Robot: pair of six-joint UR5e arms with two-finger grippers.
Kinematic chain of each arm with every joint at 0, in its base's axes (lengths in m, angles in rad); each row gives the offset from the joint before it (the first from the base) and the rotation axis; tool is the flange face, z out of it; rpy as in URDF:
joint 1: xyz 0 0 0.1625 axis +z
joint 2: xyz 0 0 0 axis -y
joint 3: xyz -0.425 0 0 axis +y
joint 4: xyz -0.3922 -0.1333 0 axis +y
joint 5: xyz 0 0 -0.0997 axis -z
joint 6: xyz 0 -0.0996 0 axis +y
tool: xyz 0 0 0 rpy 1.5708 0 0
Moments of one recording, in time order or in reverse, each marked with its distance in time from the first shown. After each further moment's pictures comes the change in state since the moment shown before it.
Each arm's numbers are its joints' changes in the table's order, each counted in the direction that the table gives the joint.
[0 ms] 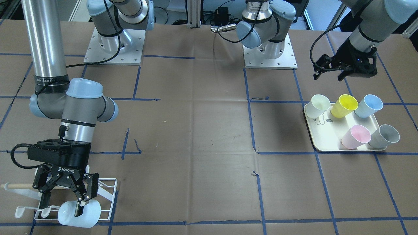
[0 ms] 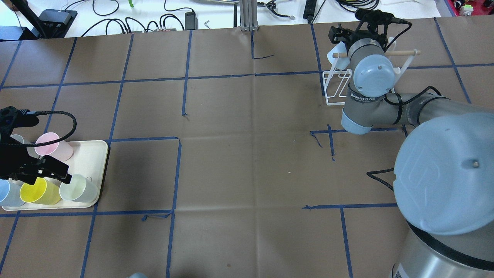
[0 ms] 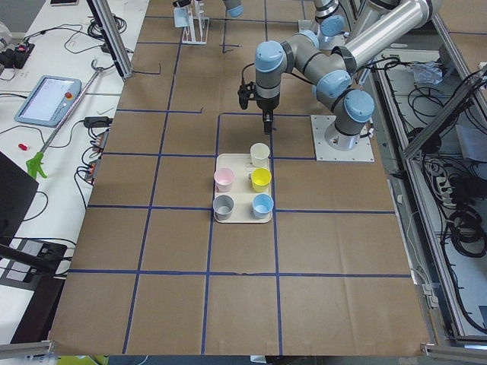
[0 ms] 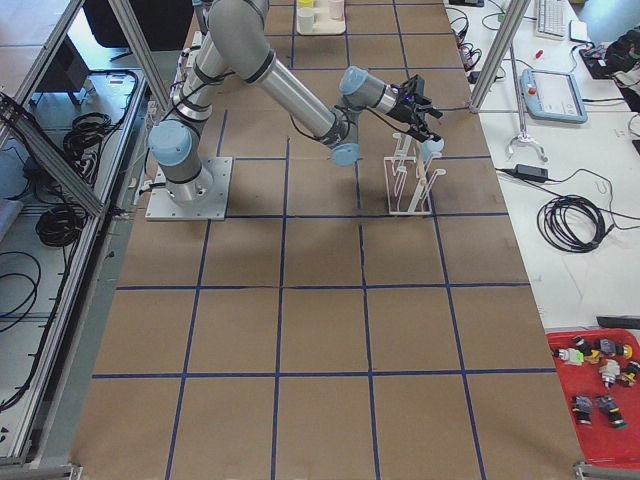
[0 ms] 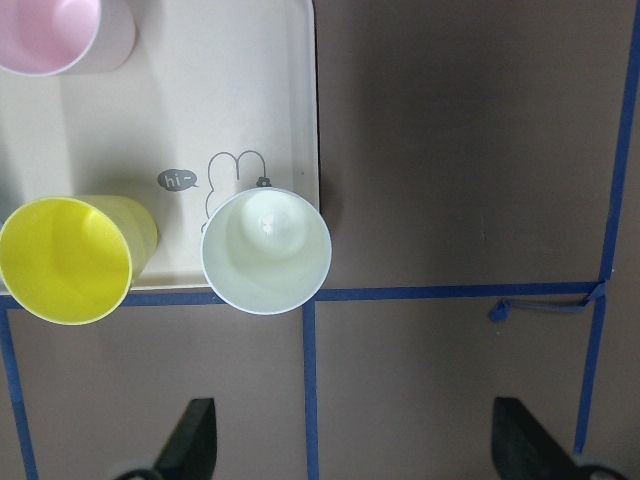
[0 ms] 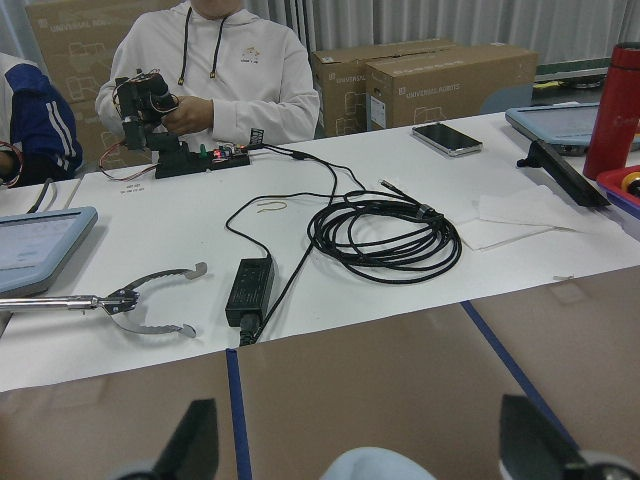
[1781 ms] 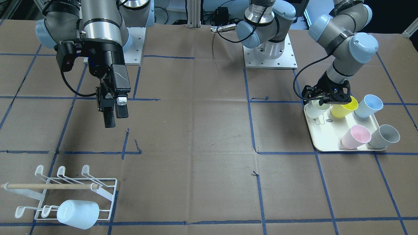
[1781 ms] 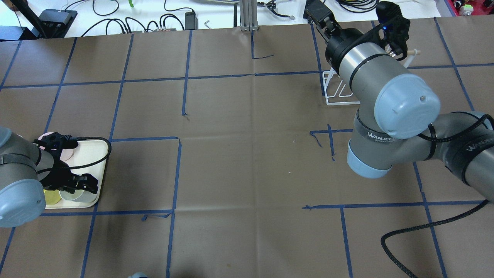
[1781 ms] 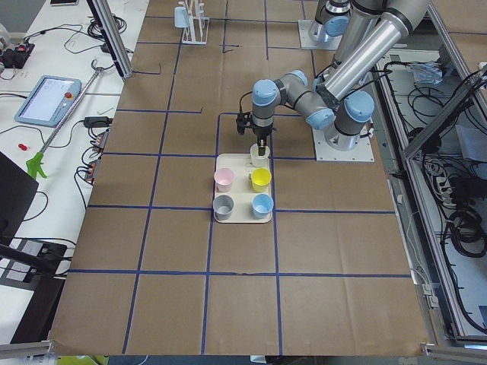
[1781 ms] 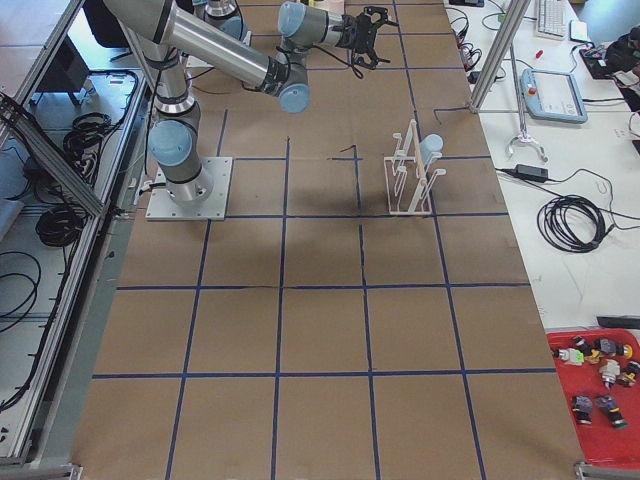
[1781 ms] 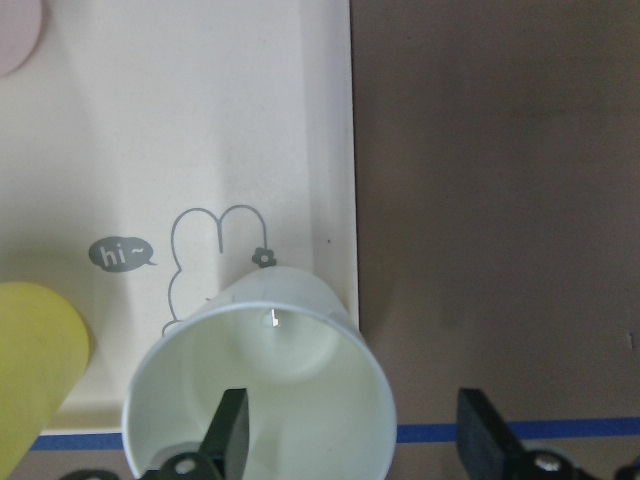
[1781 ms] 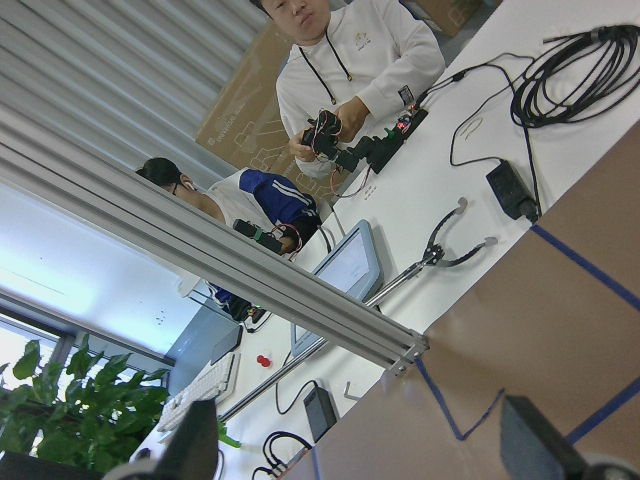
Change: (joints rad) left arm -0.009 -0.182 0.220 -0.446 0.012 0.000; right arm 0.136 -0.496 -0.268 -0.152 0.245 -0.955
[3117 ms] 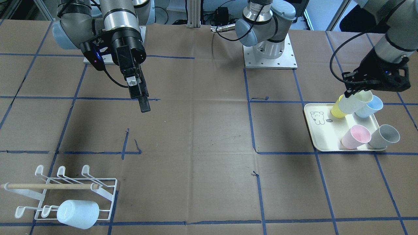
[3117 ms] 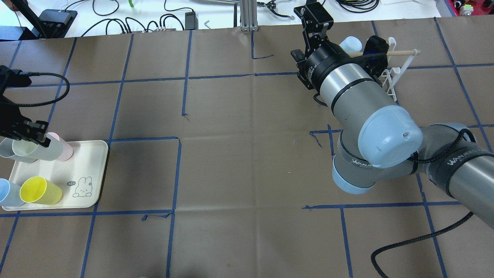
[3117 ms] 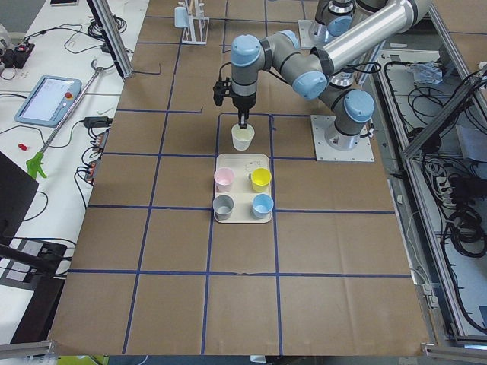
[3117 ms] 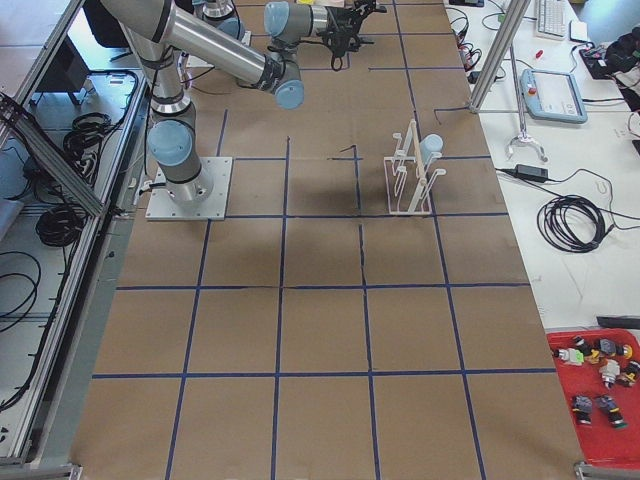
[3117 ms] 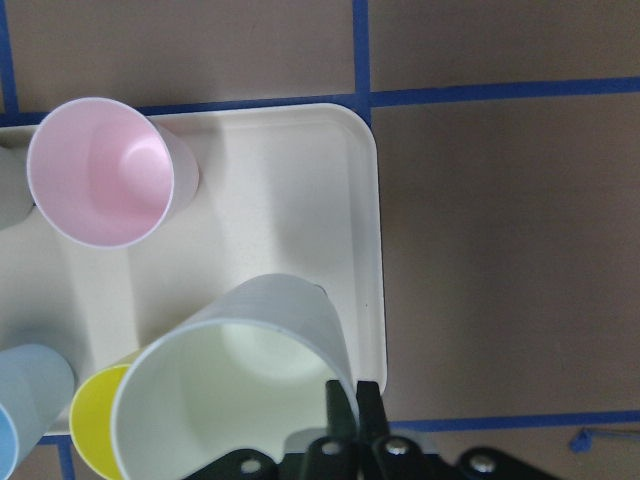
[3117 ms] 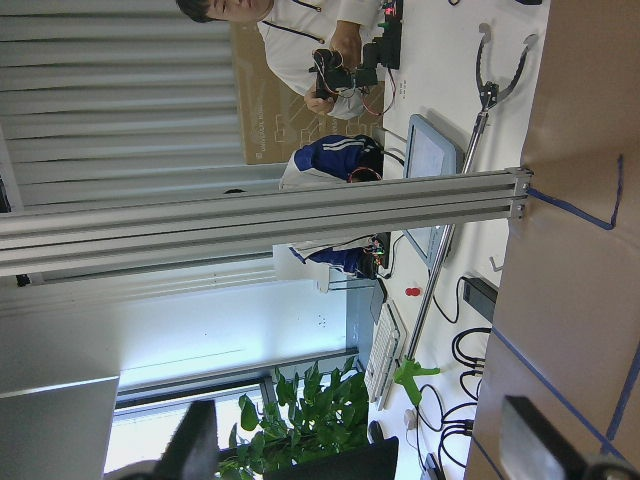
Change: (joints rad) left arm -0.082 -0.004 -0.535 0.498 -0.012 0.038; right arm 0.074 -0.001 -0.047 0.147 0.005 -0.533
